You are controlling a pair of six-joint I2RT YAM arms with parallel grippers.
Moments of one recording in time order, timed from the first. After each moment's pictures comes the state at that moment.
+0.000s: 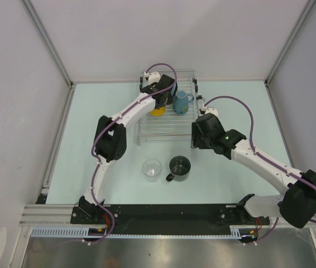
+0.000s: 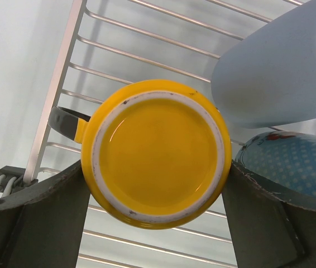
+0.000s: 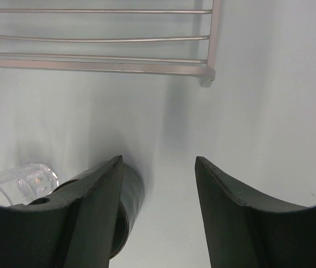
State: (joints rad) left arm -0.58 2.31 2.12 -0.74 -0.54 -0.76; right arm 0.66 1.27 1.00 -0.57 0.27 0.53
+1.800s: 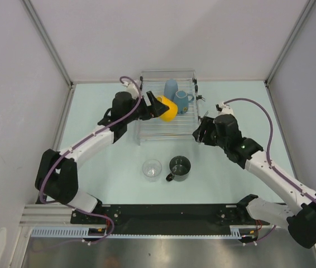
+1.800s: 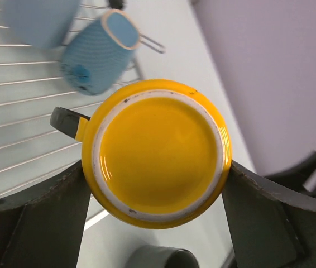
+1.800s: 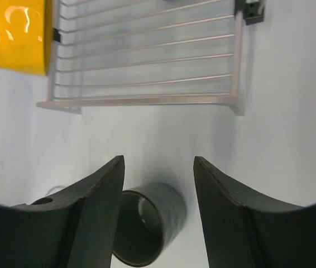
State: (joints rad) left arm -0.47 1.51 1.10 0.09 0.25 -0.66; right arm 0.56 1.08 0.87 -0.37 0.13 0.62
